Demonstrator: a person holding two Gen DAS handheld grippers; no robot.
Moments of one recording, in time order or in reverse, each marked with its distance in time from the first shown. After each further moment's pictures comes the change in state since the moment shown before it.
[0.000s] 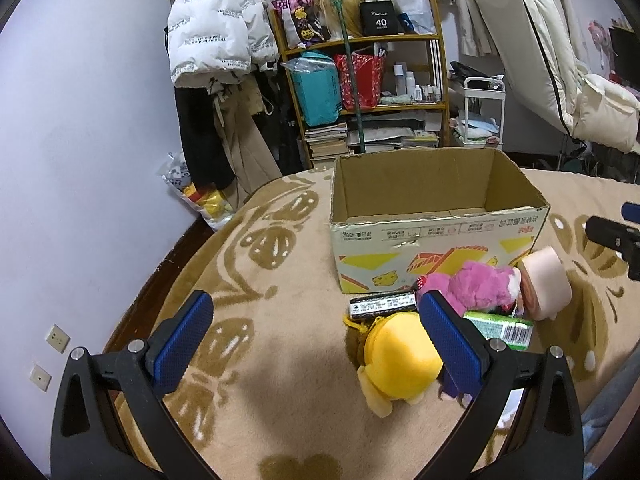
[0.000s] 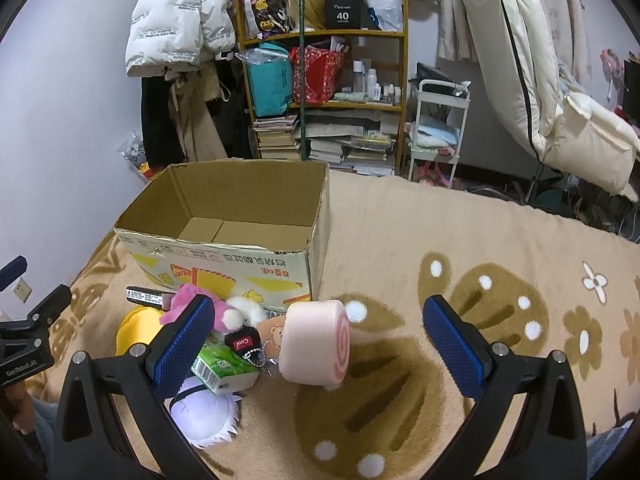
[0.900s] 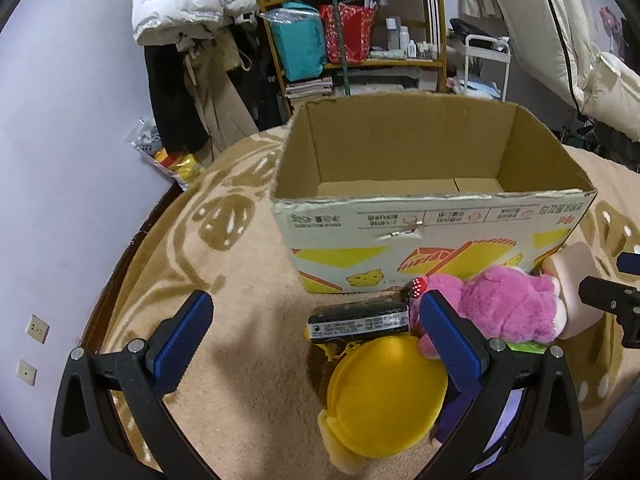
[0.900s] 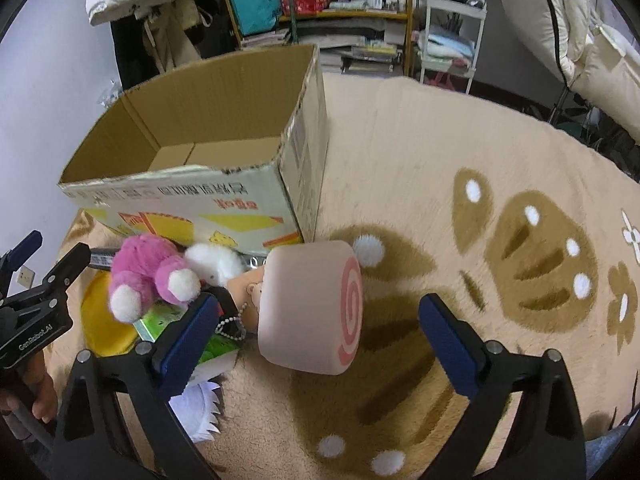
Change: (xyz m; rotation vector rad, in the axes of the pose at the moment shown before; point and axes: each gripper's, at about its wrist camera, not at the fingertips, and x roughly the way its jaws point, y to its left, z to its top) left arm 0.096 -0.035 0.008 0.009 0.163 -0.048; right arm 0.090 -0.013 -0.013 0.053 0.325 0.032
